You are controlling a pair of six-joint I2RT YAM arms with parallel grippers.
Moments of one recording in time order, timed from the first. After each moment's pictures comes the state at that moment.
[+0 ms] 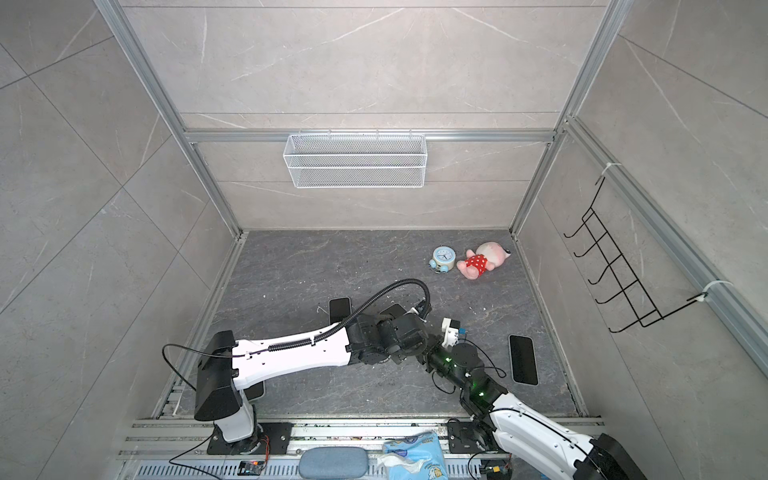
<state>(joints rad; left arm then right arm) -1.29 1.79 1.56 -0.84 -0.47 -0.25 0.65 0.77 0.07 0.52 -0.13 1.52</state>
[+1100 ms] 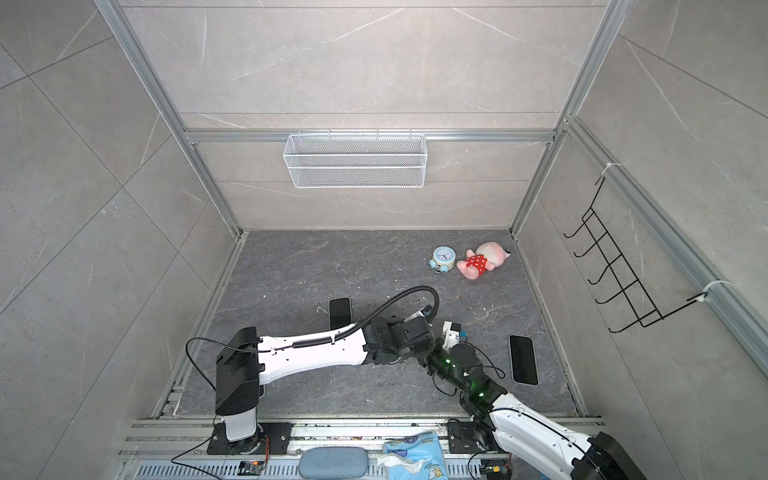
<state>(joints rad) -1.27 1.89 1.57 -0.80 -0.53 -0.18 0.64 0.78 0.06 0.49 -0.12 1.53</state>
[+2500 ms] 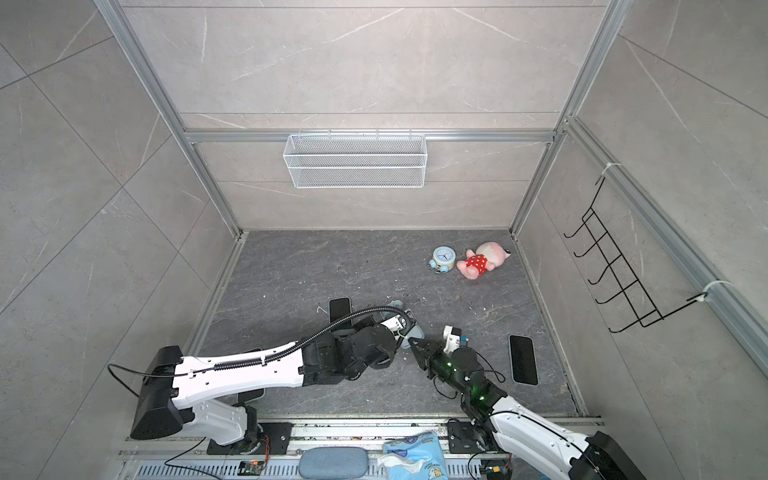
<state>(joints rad) -1.33 1.47 1.18 -0.45 -0.65 0.16 0.64 0.76 0.01 0.54 -0.12 1.60</state>
